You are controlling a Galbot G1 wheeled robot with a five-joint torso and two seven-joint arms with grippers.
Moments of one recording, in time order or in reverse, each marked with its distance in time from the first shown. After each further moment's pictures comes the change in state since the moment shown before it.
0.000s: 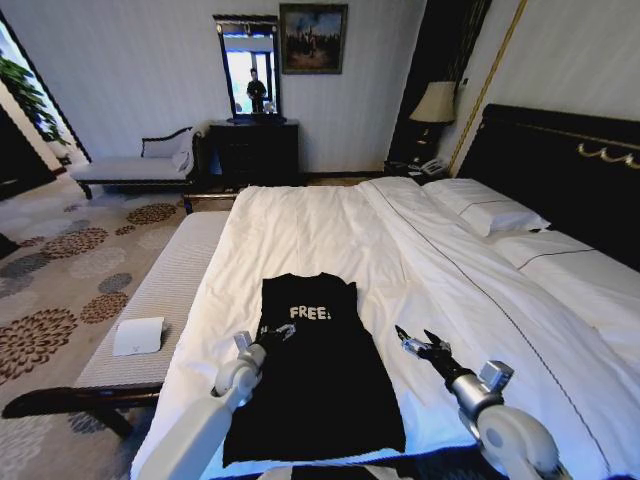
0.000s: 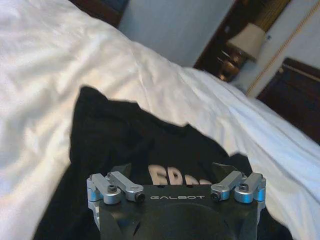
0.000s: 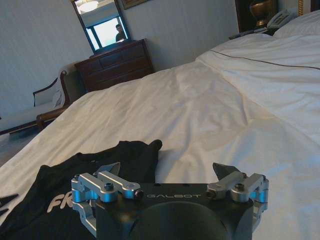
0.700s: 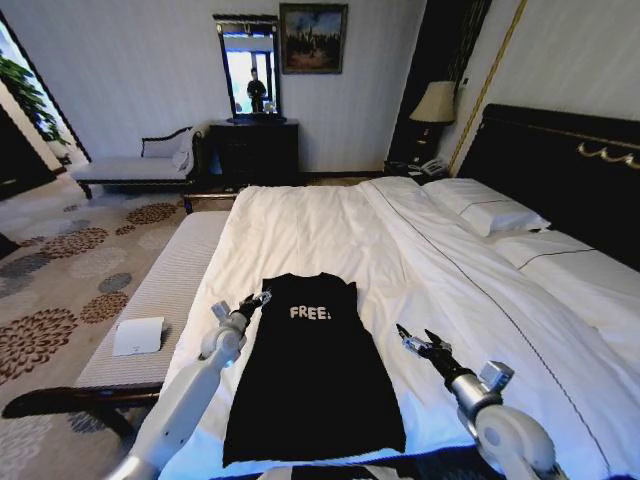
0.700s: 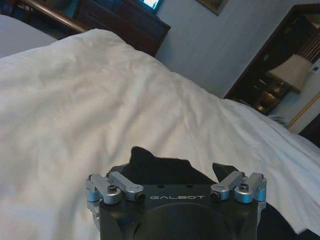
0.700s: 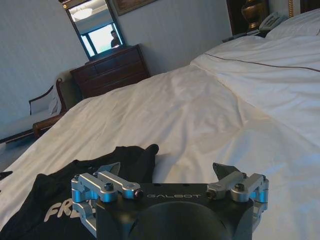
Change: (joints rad) left arm -0.259 -0.017 -0.041 0.264 -0.087 -0.004 -0.037; right arm 0.006 0.028 0.015 -0.007 0.011 0.005 -0.003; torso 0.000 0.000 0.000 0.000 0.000
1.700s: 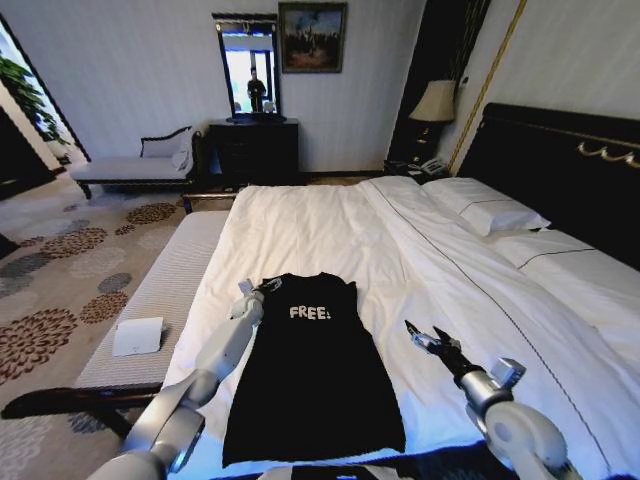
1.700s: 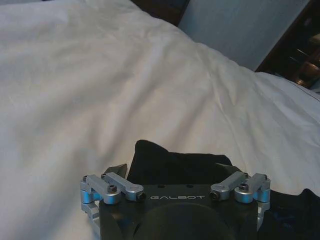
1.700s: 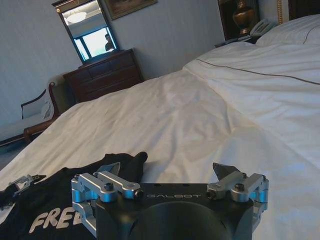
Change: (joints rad) left arm -0.365 -0.233 0.047 0.634 0.139 -0.015 0.075; right arm -0.004 -0.034 0.055 -0.014 0.050 0.003 0.003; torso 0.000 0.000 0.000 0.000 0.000
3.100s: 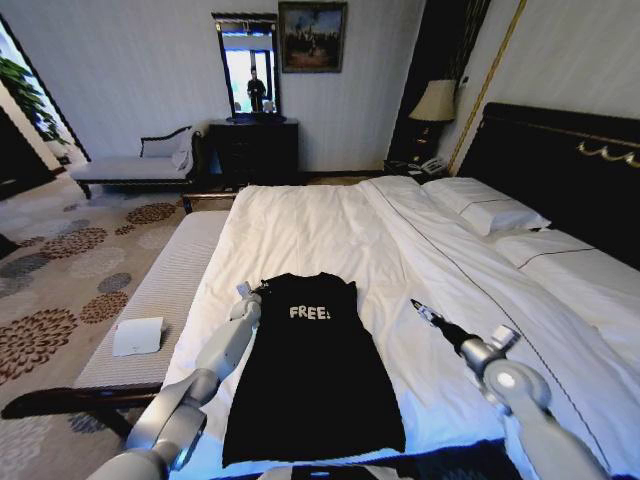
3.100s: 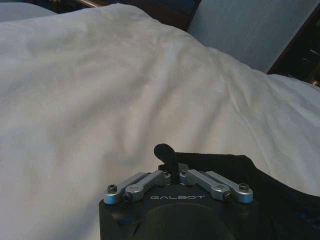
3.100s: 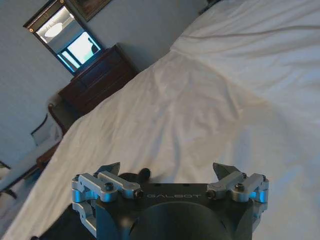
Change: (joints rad) left arm 0.021 0.023 0.002 -0.008 0.033 -0.044 -0.020; right arm 0.404 -0.146 -0.142 -0.310 0.432 -0.127 0.127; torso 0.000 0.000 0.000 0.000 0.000
